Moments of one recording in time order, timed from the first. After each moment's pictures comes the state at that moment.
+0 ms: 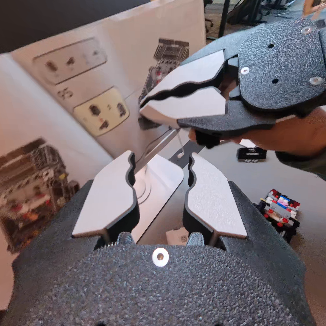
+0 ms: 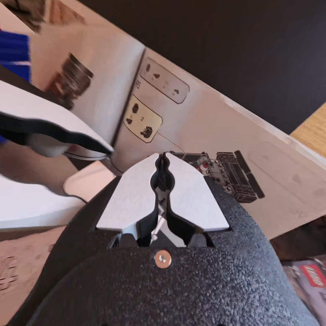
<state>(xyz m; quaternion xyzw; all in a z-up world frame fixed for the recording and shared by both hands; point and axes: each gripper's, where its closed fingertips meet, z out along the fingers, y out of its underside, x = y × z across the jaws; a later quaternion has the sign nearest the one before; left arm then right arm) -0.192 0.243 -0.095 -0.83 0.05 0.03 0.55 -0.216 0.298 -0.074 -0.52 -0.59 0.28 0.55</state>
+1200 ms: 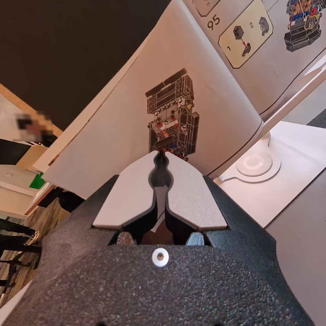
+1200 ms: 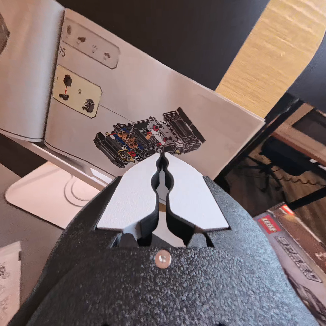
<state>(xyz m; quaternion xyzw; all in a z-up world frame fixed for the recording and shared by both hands) -0.338 0.193 -0.081 -0.78 0.08 0.33 0.53 -0.188 0.352 -0.074 -0.58 -0.51 0.22 0.59</state>
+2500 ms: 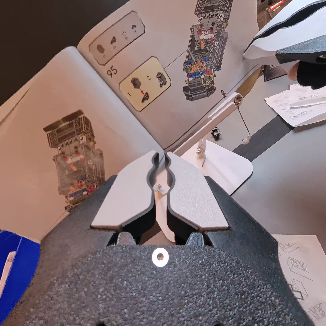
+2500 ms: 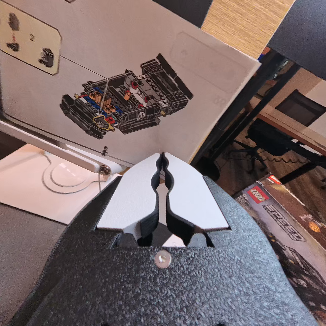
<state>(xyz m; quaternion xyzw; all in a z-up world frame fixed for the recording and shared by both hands) -0.245 0.231 -0.109 -0.79 0.04 0.26 0.55 -0.162 0.370 -0.101 -0.61 -0.48 0.18 0.60</state>
